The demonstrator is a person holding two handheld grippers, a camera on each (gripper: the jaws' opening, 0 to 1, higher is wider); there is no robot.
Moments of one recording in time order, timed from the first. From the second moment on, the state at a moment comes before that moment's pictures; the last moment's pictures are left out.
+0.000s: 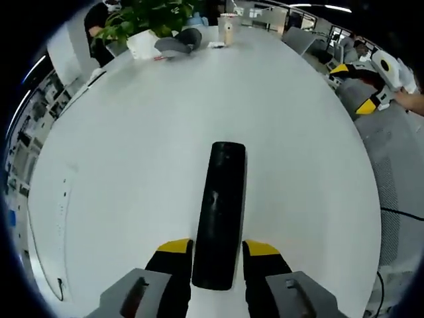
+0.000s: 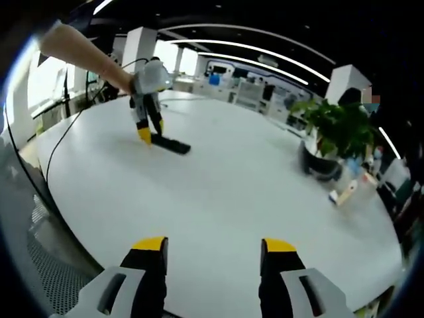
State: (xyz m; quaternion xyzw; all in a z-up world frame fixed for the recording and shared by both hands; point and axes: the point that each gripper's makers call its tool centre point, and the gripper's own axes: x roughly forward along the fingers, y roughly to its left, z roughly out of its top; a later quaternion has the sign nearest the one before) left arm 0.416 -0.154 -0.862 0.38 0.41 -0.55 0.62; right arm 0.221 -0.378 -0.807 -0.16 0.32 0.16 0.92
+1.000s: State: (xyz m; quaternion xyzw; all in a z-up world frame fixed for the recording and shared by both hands) left arm 0.406 -0.151 -0.866 0.41 0.43 -0.55 0.59; right arm 0.223 -0.377 -0.808 -0.15 0.32 0.16 0.92
